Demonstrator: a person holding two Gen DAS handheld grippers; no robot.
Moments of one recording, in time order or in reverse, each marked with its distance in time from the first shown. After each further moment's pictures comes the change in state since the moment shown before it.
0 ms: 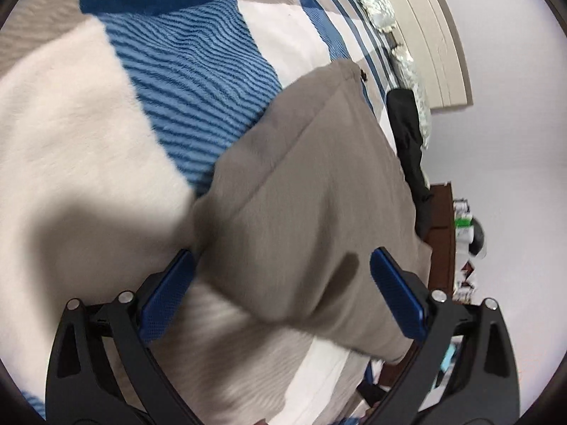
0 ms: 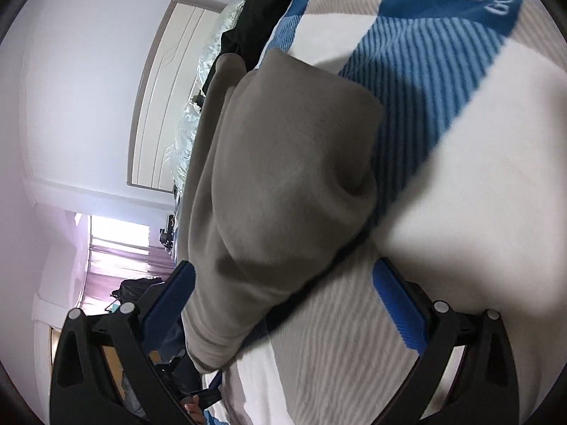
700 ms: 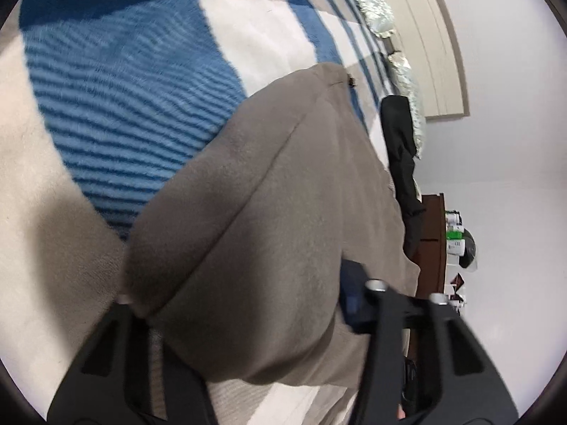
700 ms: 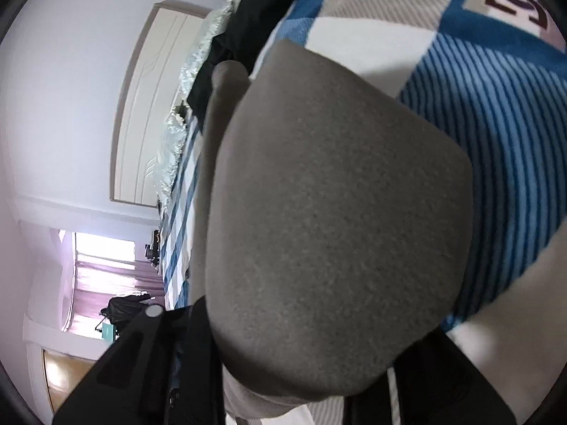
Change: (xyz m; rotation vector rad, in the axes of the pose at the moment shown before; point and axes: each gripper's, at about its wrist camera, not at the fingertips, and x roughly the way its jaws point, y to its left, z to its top) left arm 0.024 -0.030 0.018 -0.008 -0.009 -0.029; right arm 0.029 0.040 0.030 0.011 -0.030 -0.070
